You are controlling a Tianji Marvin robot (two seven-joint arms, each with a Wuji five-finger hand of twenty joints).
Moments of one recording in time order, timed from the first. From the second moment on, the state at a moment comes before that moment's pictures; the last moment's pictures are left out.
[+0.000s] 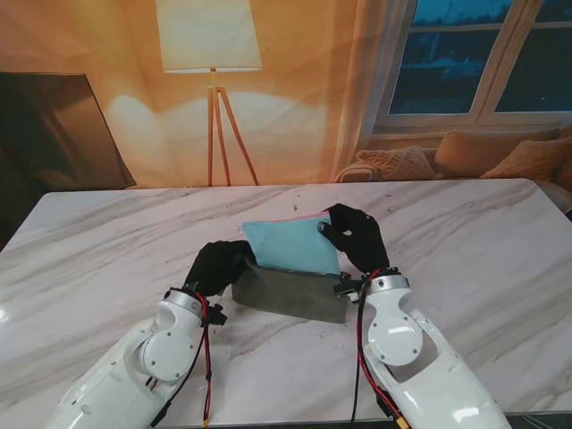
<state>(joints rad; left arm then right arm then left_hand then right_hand) 1.40 -1.19 -1.03 -1.40 0.52 -0.18 0.34 -1.45 -1.26 1.13 -1.54 -0.20 -0.21 -0.42 1.08 -0.55 0.85 -0.22 0.86 -0.09 0.98 0.72 0.95 0.21 0.46 0.92 0.69 0.36 0.86 0.90 0.18 0.36 1.29 0.81 0.67 -0.53 0.98 -0.28 0.80 -0.20 0.88 0.66 1.11 -0.11 0.66 0.68 0.82 -0.10 0.68 0.51 0.19 0.01 1.07 0.76</state>
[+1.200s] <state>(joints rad) 1.42 -1.20 -1.04 -1.43 0.38 -0.16 0.30 -1.47 -1.29 1.10 -1.56 -0.07 -0.19 -0.51 1.10 -0.55 0.86 -0.22 0.86 -0.08 0.99 0.72 0.97 0.24 0.50 0.93 0.69 0.36 0.95 0.92 0.18 0.36 1.30 0.81 0.68 -0.70 1.12 -0.28 0.82 -0.22 0.94 0.68 1.11 -0.14 0.65 0.65 0.82 -0.11 0.66 0.51 0.23 0.01 1.10 0.76</state>
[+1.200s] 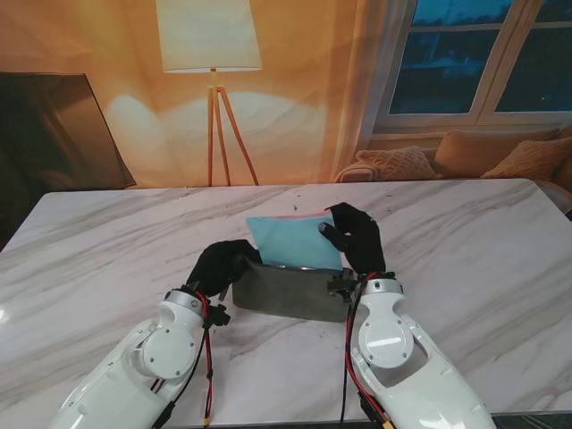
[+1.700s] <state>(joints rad) 1.44 -1.21 -1.06 -1.45 0.34 -0.15 0.32 -1.51 -1.30 1.13 -1.59 0.02 -0.19 -0.51 1.10 -0.55 0.86 -0.22 0.86 -0.08 0.99 0.72 0.97 0.25 0.50 0.93 0.69 0.36 0.95 0.92 0.18 0.36 1.30 0.81 0.68 -0.71 1.12 -0.28 0.83 -0.22 0.94 0.68 1.11 -0.14 0.65 0.64 0.82 -0.12 0.66 0.51 0.24 0.00 1.10 0.76</state>
